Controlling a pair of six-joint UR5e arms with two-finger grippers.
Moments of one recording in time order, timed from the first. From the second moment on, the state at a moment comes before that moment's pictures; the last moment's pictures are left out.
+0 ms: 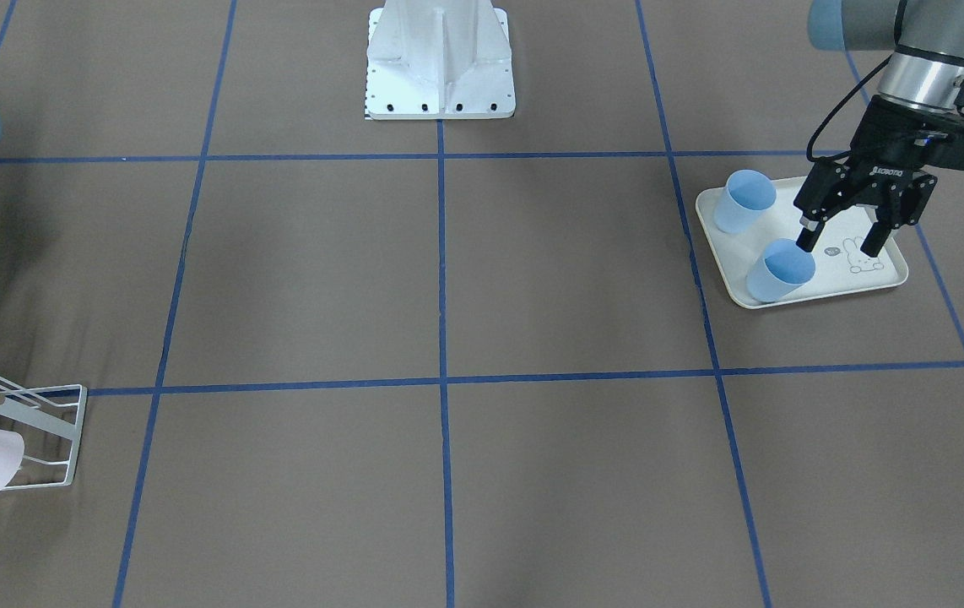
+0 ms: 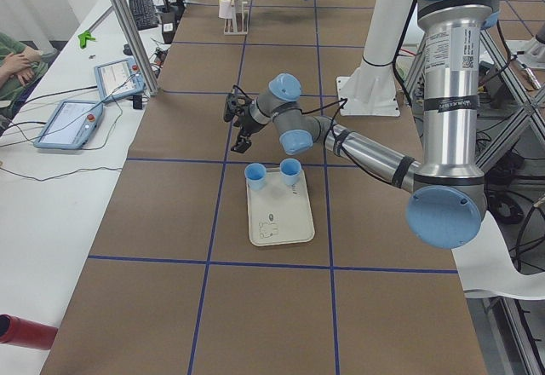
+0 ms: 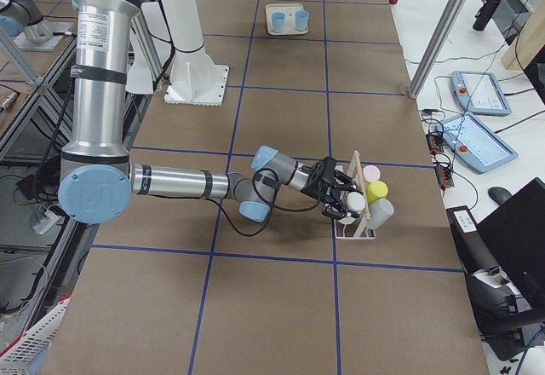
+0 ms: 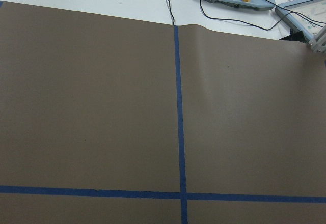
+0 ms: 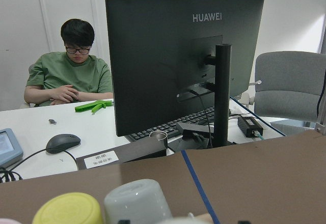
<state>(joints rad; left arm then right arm) -0.94 -1.51 -1.99 -2.28 -1.80 -1.09 0.96 -1.68 1.49 -0.28 1.11 1.09</state>
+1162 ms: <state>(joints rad) -1.04 -1.48 -1.98 -2.27 -1.94 -0.98 0.97 -1.73 1.60 -0.19 1.19 1.04</state>
